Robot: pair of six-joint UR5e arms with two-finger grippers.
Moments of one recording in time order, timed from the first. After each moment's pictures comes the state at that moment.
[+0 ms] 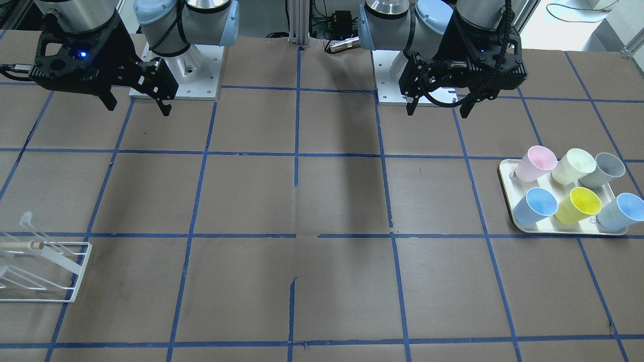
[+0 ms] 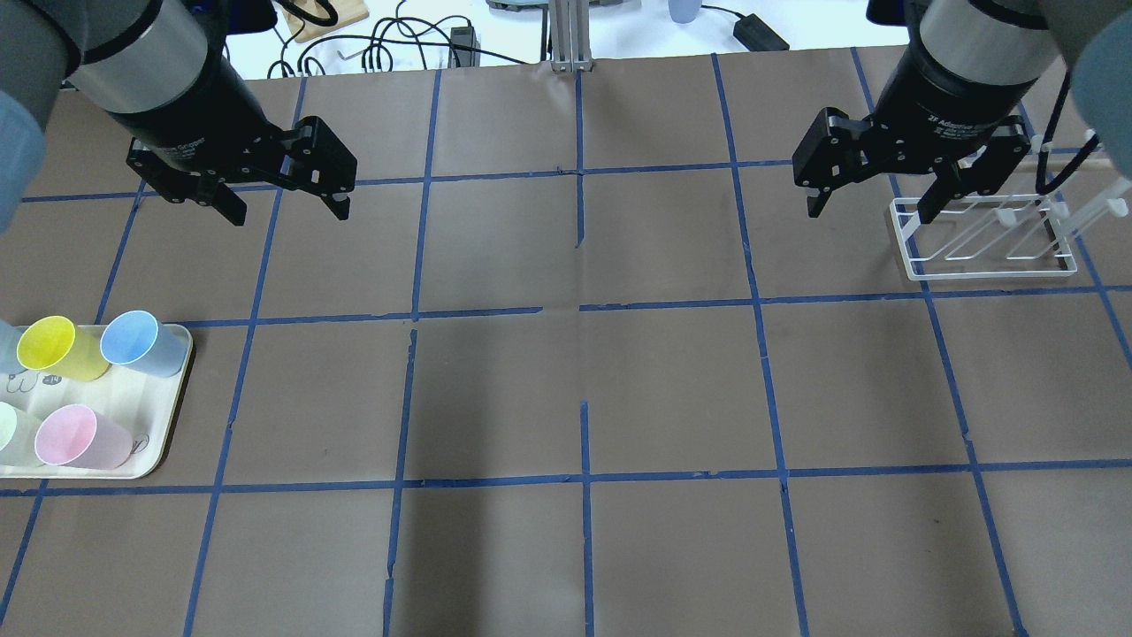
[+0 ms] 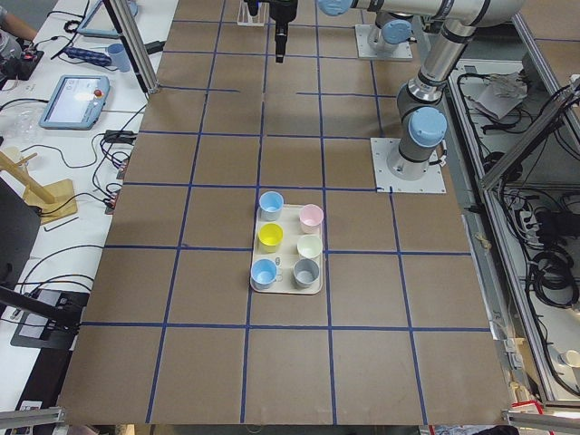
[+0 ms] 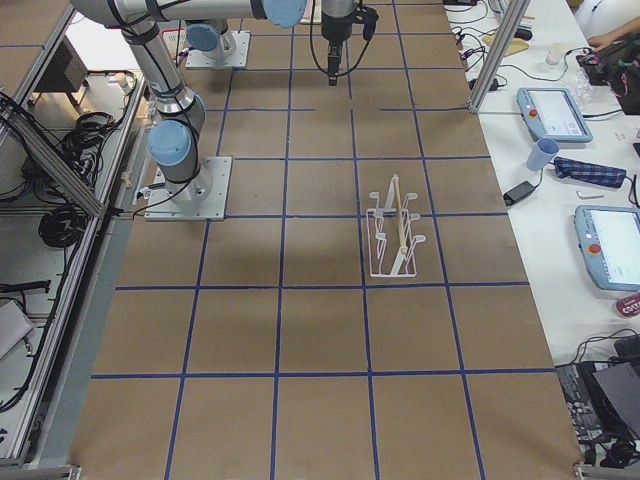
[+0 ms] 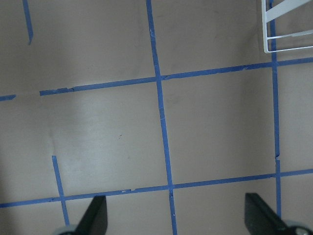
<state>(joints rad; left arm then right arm) -1.57 -1.50 -1.57 -1.57 1.54 0.01 1.53 -1.64 1.59 -1.52 -1.55 0.07</state>
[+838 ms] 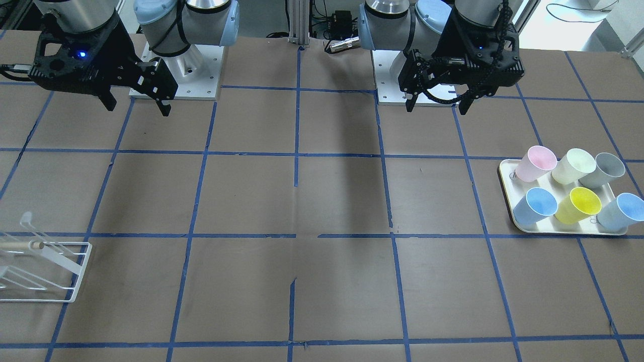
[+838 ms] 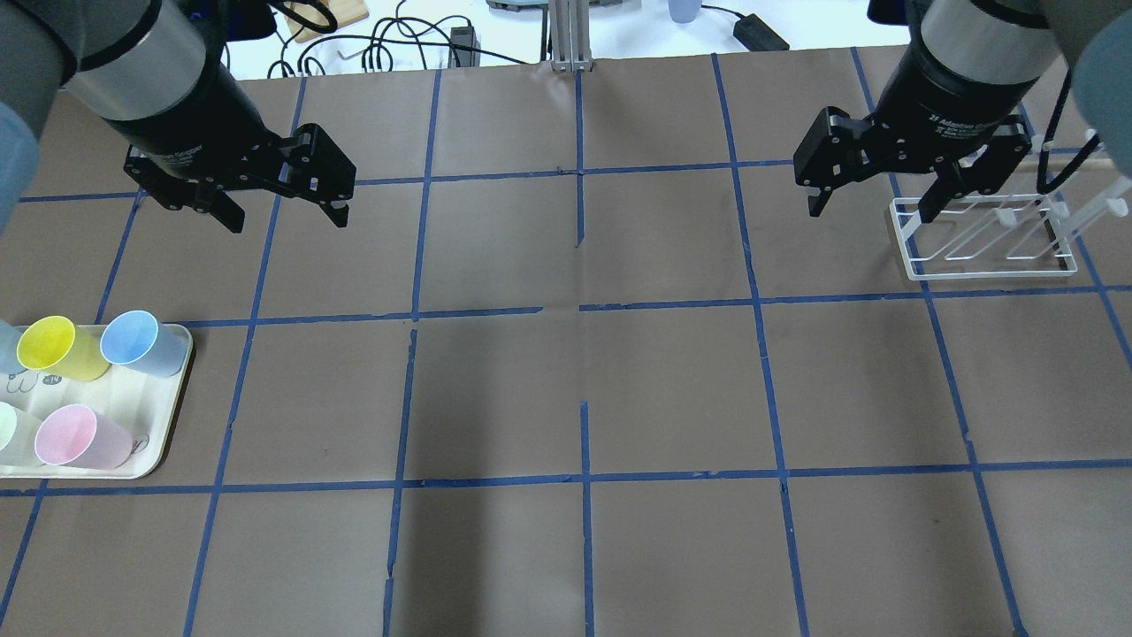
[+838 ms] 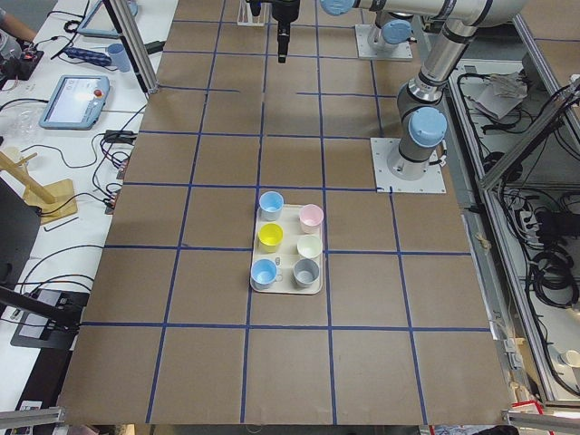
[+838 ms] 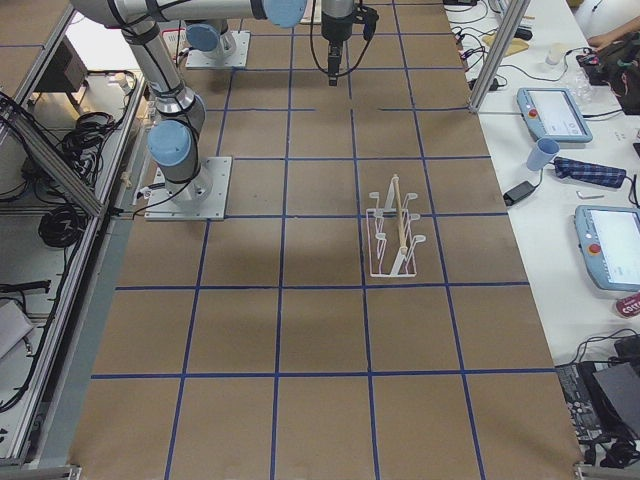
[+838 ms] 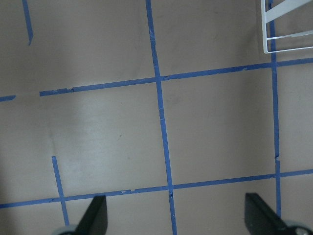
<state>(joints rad) -1.57 -1.48 -1.60 -1.58 1.54 0.01 1.53 -1.64 1.59 -1.52 -1.55 0.08</state>
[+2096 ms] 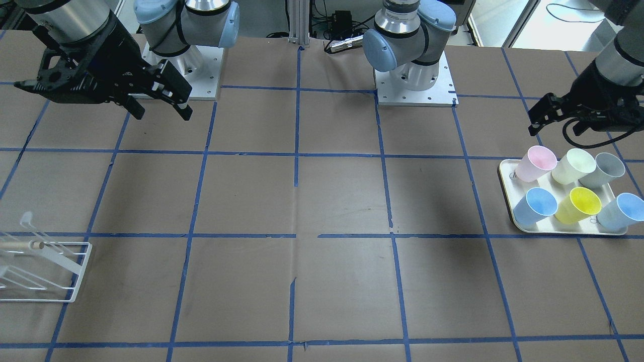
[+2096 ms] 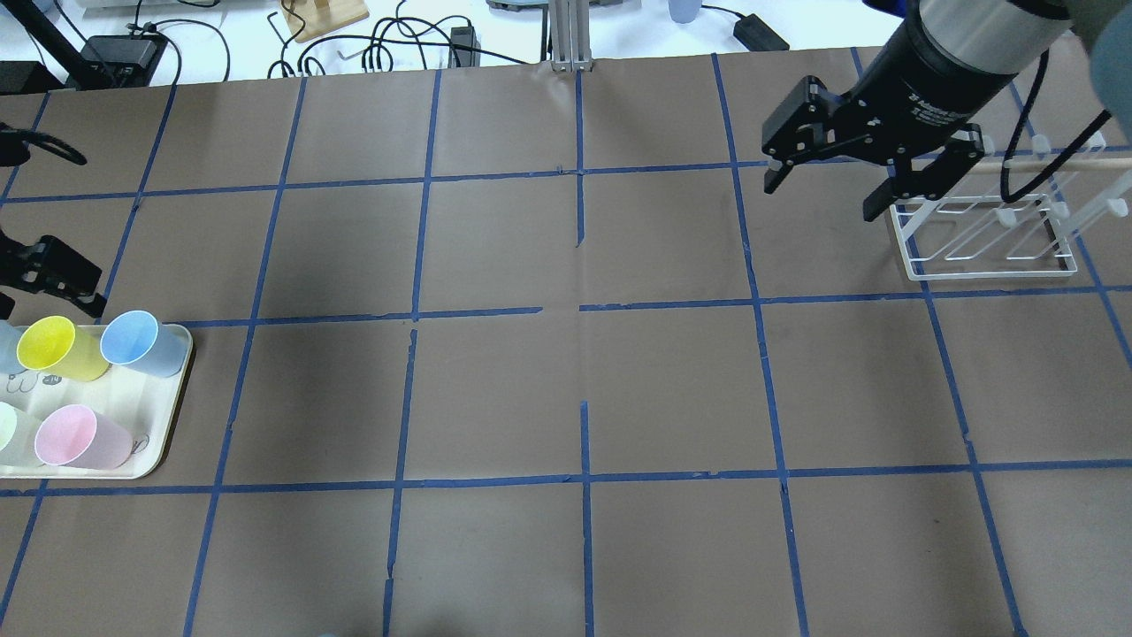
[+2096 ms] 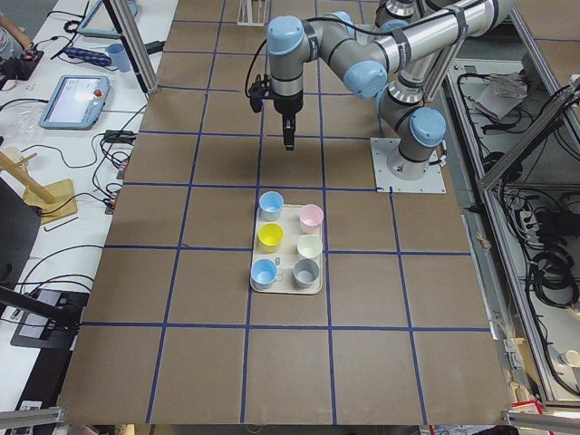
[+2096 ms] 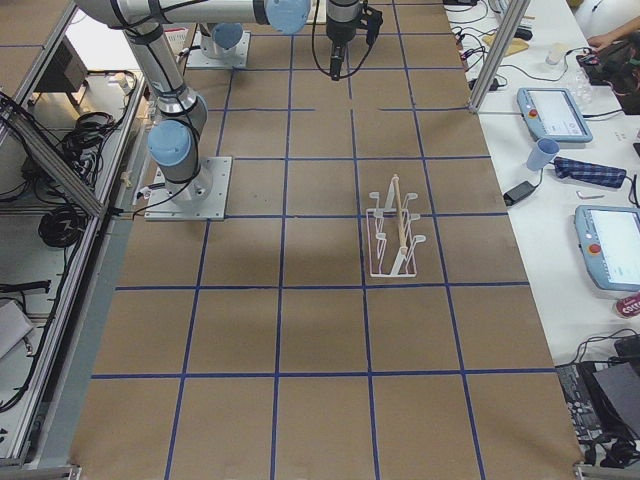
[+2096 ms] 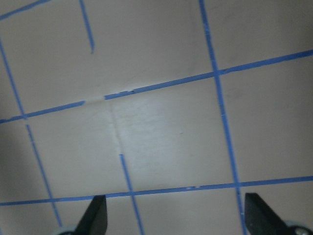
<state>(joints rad) -0.97 -1.51 -1.79 -1.45 1.65 0.60 1.49 -1.61 1.58 -1.52 -1.23 0.15</state>
